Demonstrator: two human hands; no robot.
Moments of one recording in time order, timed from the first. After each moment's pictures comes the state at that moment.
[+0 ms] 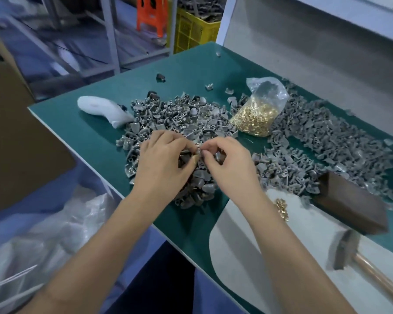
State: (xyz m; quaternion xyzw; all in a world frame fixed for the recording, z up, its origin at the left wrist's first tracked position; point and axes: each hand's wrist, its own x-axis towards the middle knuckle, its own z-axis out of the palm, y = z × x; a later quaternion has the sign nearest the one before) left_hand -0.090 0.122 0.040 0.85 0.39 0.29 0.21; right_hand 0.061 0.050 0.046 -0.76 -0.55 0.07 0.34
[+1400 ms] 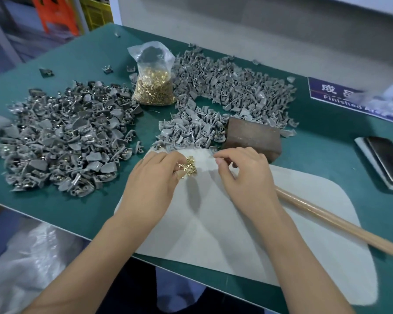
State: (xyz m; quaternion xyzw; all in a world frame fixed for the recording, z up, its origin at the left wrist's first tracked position) left_hand -0.003 -0.012 0.026 0.92 0.23 0.20 0.24; right_hand 0.144 -0.161 0.028 -0.84 -0.44 -0.10 0.31
